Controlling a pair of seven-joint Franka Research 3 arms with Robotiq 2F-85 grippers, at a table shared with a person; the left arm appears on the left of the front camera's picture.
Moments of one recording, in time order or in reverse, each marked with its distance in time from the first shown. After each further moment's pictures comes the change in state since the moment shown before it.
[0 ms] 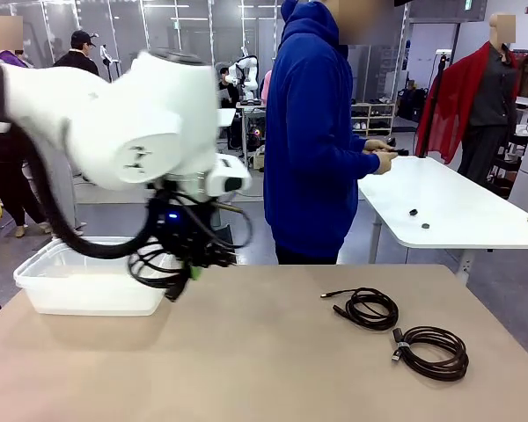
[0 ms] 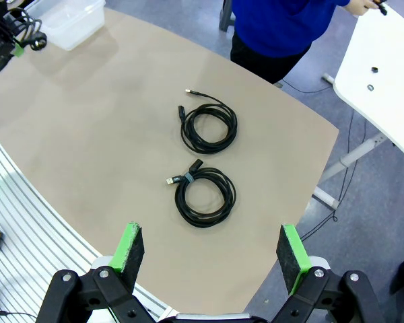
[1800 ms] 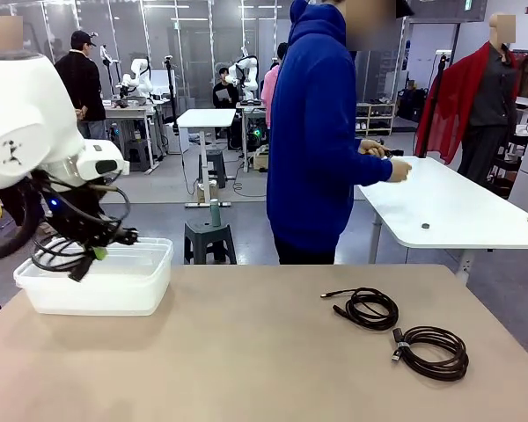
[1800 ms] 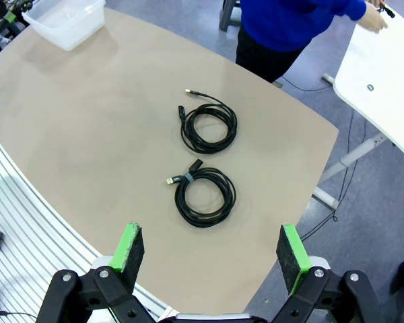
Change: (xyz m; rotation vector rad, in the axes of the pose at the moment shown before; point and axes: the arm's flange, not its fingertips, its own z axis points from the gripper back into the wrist) left arm -0.021 0.197 -0.024 -0.012 -0.029 0.145; right arm 0.000 0.000 0.000 0.000 0.000 0.000
